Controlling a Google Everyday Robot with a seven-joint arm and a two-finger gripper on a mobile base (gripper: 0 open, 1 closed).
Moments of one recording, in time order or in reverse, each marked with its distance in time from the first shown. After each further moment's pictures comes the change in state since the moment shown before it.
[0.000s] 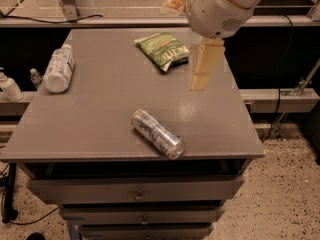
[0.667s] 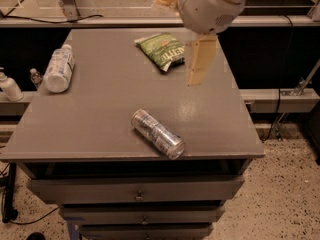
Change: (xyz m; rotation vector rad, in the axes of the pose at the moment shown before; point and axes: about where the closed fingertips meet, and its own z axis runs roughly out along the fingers) arm -0.005 -0.012 0.007 -0.003 0.004 -0.102
